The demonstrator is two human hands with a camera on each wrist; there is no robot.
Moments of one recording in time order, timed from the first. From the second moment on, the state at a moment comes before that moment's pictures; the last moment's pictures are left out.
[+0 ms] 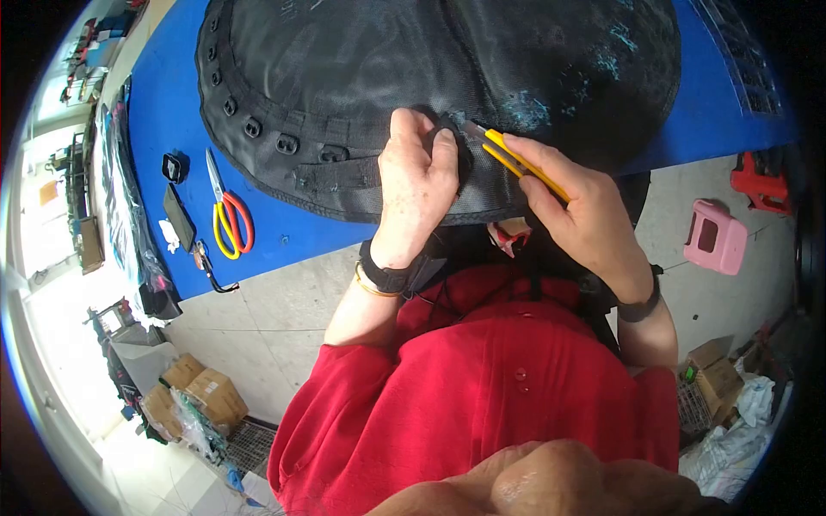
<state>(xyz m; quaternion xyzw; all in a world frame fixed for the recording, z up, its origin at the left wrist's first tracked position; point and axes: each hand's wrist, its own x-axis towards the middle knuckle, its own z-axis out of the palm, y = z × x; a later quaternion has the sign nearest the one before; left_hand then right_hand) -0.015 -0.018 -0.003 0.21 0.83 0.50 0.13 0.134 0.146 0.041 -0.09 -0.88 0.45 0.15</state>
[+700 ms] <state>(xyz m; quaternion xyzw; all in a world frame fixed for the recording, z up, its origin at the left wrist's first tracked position) -0.016 -0.018 -0.004 0.21 0.83 0.50 0.13 0.138 0.147 0.057 -0.11 -0.90 0.42 0.07</state>
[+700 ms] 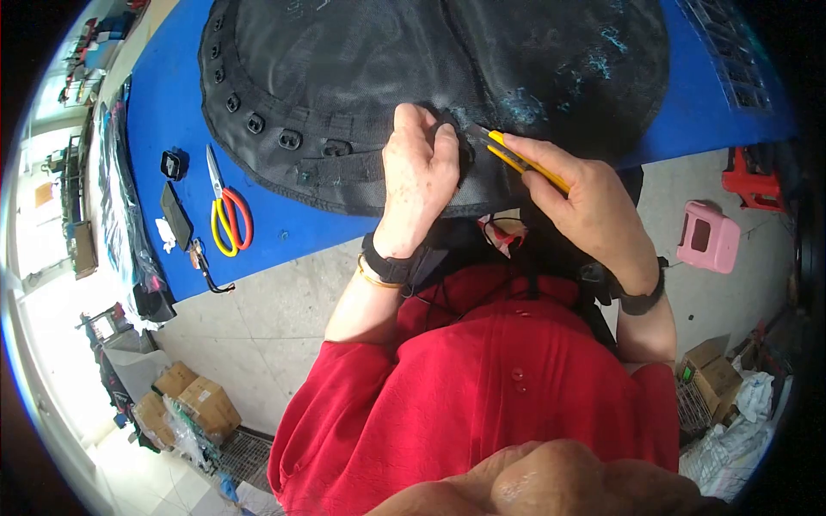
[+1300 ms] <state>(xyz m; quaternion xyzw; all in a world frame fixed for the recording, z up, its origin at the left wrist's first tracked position) -0.010 -0.014 0.013 0.15 0.77 0.59 0.18 0.153 0.139 0.063 -0.10 -0.91 0.39 0.08</state>
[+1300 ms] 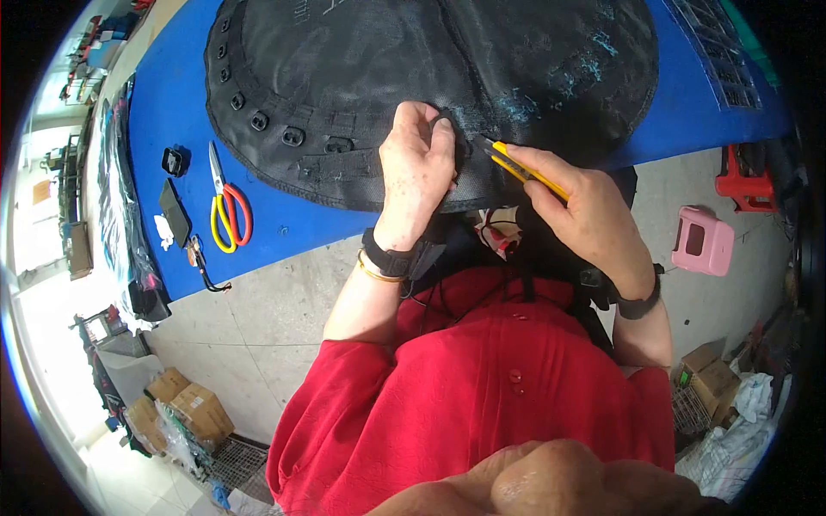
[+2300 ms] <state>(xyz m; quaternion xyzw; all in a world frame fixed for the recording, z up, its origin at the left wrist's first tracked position) -0.015 -0.018 -0.013 0.21 0.81 0.53 0.09 0.117 0.140 0.057 -0.08 -0.92 0.36 0.12</state>
